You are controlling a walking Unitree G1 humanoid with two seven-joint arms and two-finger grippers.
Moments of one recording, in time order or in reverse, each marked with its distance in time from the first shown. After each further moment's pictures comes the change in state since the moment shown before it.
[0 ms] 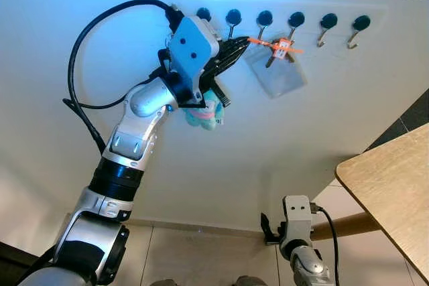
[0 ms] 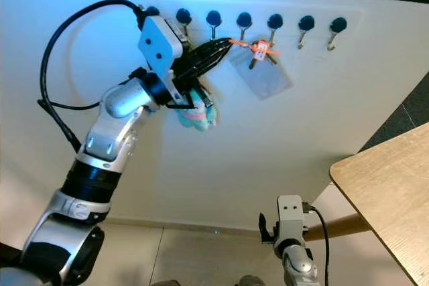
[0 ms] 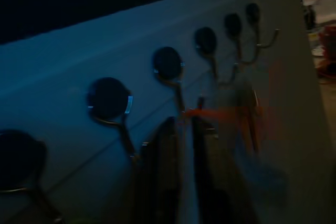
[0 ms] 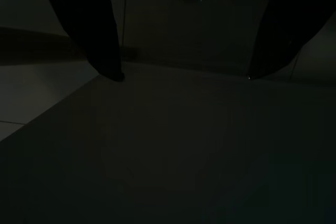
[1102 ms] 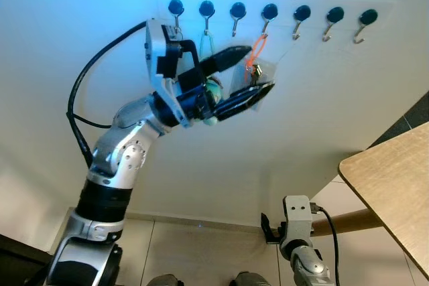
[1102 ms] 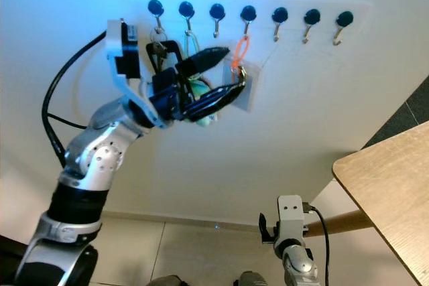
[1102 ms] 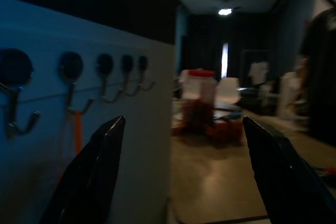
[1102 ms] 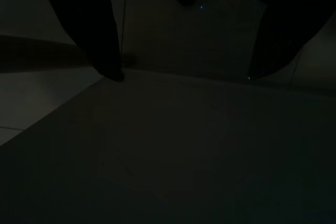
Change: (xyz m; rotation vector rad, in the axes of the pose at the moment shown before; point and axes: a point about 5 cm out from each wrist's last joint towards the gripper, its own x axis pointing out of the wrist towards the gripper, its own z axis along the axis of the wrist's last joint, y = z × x) left arm -0.034 -0.027 0.018 -0.572 -0.215 -0.360; right arm 0.000 -0.001 0.000 -0.001 0.000 0.000
